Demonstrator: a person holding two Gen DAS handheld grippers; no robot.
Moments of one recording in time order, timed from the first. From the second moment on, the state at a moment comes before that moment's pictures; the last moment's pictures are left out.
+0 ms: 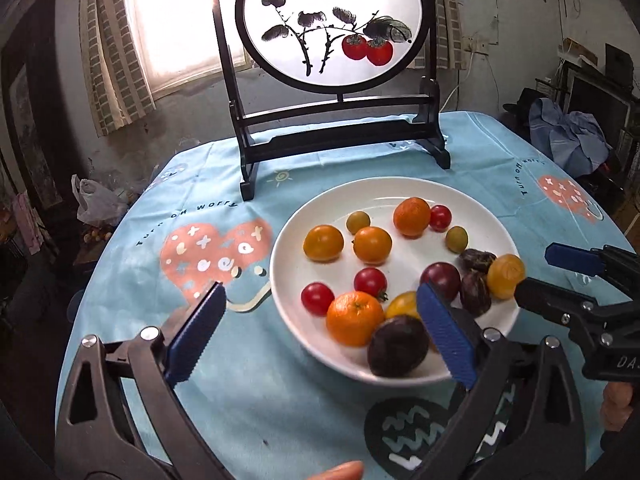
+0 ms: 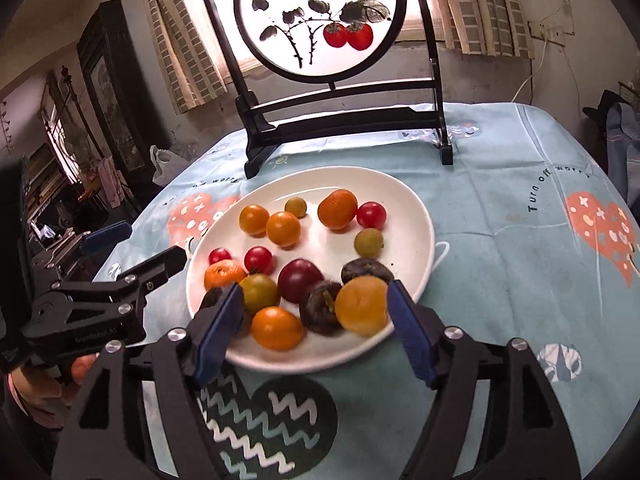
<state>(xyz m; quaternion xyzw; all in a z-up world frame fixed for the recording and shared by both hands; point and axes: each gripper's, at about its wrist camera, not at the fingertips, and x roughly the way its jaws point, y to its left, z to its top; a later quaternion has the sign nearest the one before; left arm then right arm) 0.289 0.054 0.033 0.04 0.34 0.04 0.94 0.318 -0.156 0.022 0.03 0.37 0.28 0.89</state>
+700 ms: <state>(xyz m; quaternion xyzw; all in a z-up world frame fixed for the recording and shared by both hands) 0.155 0.047 -0.019 0.01 0.36 0.02 0.93 0.181 -0.187 -0.011 -0.09 0.33 0.27 0.90</state>
